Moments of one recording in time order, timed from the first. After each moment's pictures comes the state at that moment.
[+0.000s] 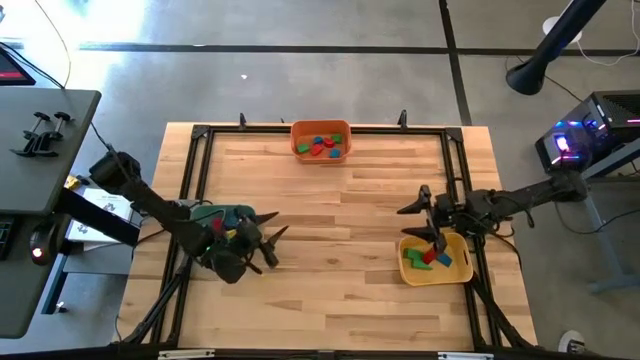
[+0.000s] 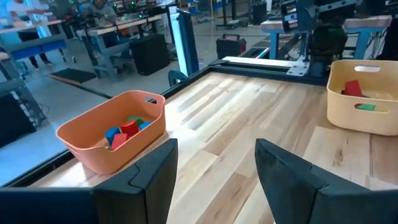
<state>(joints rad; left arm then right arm) -0.64 1.36 0.68 0.09 -1.26 -0.44 0.28 0.36 0.18 0.17 0.15 0.20</state>
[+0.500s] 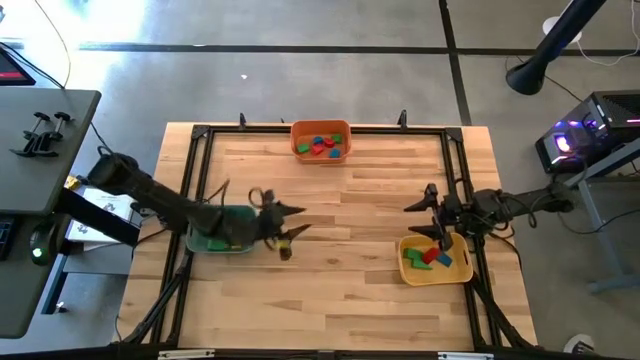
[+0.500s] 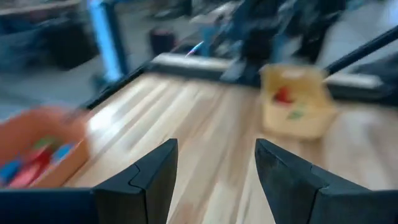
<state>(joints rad) -0.37 1.36 0.68 0.37 -0.72 -0.19 0.24 0.07 0.09 0.00 0.12 0.13</state>
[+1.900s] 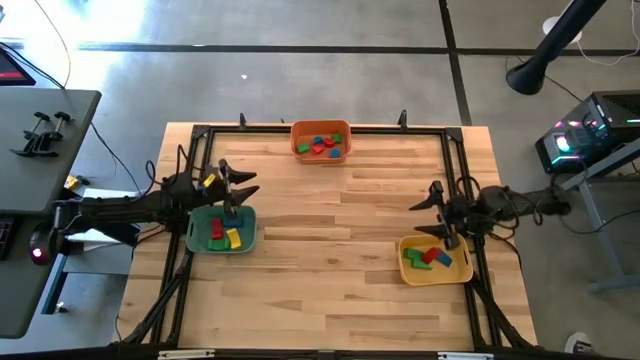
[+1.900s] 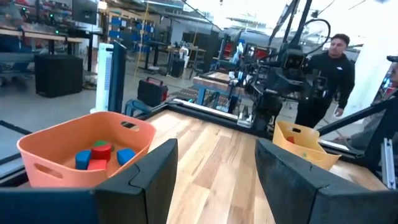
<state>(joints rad) 0.21 0.35 0.05 0.36 -0.09 -0.18 0.22 0.01 0.15 -0.11 0.07 0.03</state>
